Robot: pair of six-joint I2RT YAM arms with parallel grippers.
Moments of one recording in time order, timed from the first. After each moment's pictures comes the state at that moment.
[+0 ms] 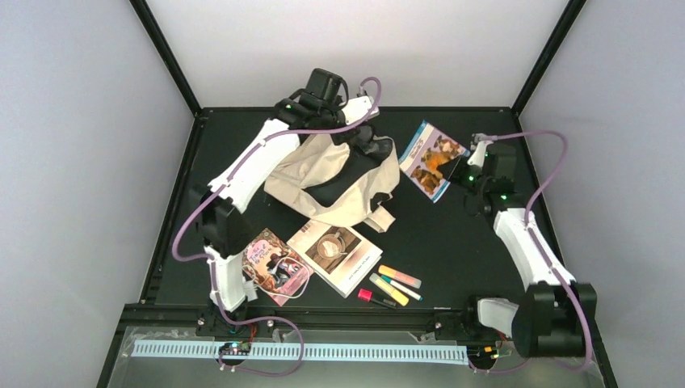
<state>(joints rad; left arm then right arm) -0.56 1.98 2.03 -0.76 0.19 0.65 0.02 1.23 0.77 -0.08 -0.40 0.54</state>
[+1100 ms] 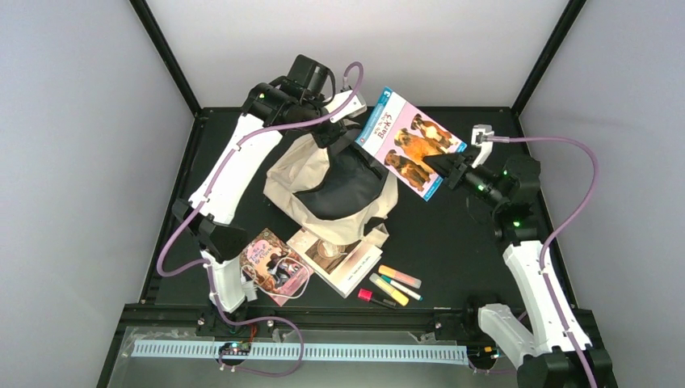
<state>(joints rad) -0.57 1.90 2.30 -1.25 0.18 0.50 0.07 0.89 0.80 0.04 -0.70 0.56</state>
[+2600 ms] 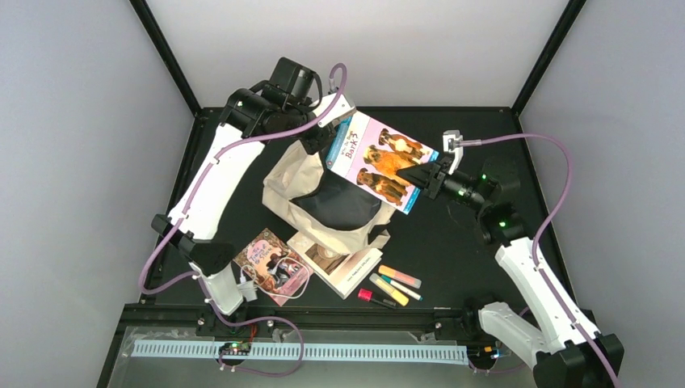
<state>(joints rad) -0.58 1.77 2.25 -1.30 0.18 0.45 0.29 0.92 0.79 0.09 -0.73 0.60</state>
